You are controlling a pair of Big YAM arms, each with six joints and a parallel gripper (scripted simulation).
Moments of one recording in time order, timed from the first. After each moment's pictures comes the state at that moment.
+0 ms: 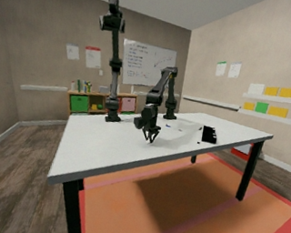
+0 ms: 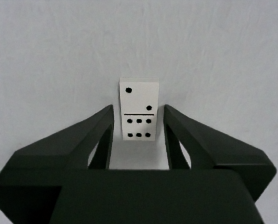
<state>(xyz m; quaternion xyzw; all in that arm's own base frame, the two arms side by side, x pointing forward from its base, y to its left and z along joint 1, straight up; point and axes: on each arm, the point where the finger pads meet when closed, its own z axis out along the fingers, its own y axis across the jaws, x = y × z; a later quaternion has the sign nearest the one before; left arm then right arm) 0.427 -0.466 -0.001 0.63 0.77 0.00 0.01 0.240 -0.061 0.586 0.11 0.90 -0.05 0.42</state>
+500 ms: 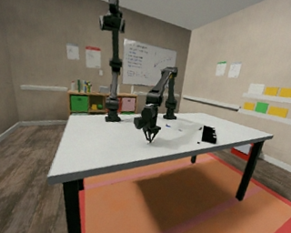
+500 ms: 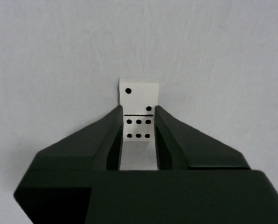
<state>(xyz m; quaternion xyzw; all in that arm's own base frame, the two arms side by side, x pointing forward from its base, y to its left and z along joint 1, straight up) 0.427 -0.466 -0.002 0.63 0.77 0.00 0.01 0.240 -0.061 0.586 0.11 0.90 -0.05 0.42</state>
